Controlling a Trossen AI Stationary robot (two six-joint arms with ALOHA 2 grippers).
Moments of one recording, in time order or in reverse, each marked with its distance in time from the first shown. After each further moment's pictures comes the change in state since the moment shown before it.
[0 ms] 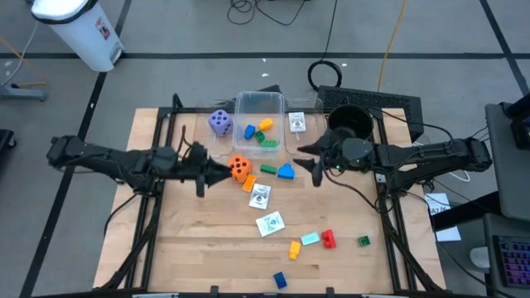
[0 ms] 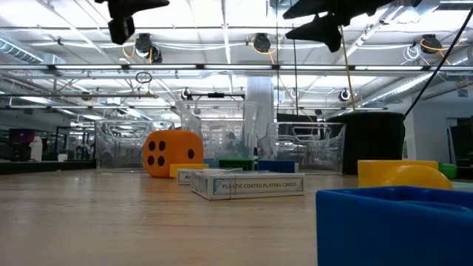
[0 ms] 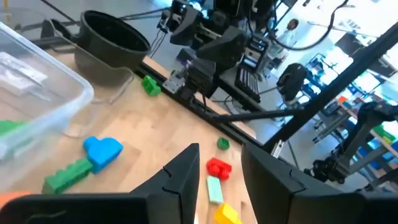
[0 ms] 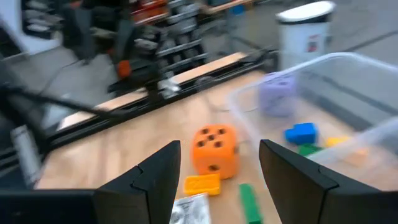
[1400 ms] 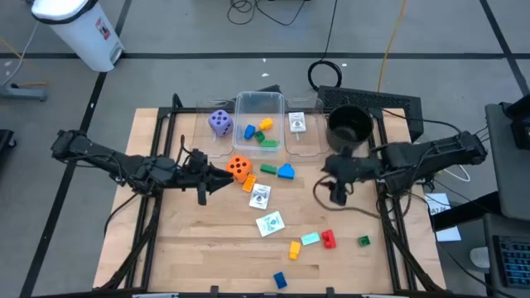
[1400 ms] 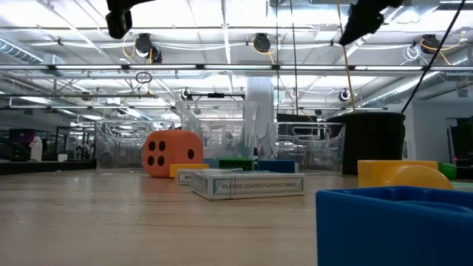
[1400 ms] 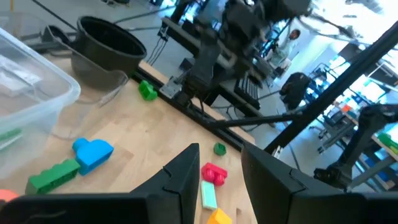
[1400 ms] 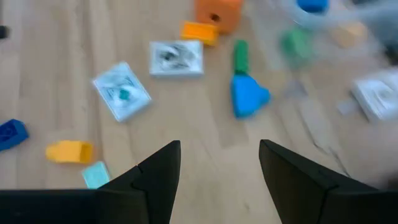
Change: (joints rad) left arm -0.145 0.051 0.000 0.081 -0.185 -0.013; right arm 0.194 0.051 0.341 -0.942 0.003 0.042
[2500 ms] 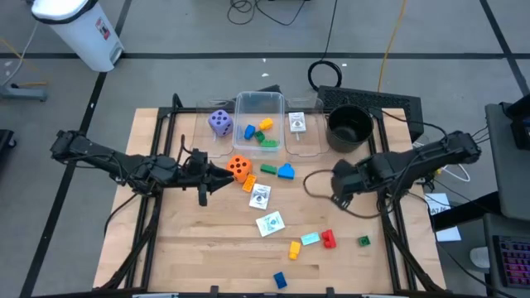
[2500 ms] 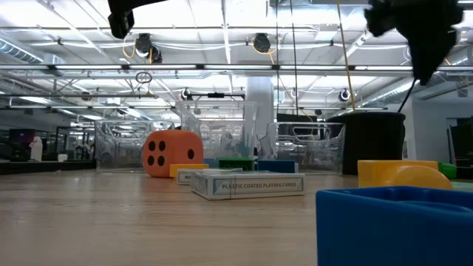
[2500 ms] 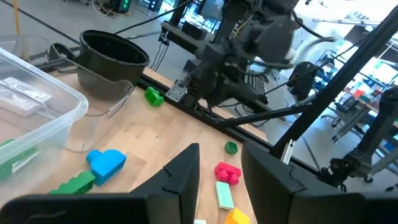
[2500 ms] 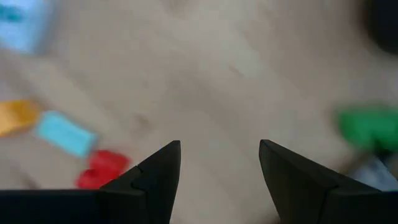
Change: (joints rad) left arm 0.015 0.000 0.000 -0.008 0.011 0.107; right arm 0.068 0.104 -0.031 -0.408 -0.101 0.634
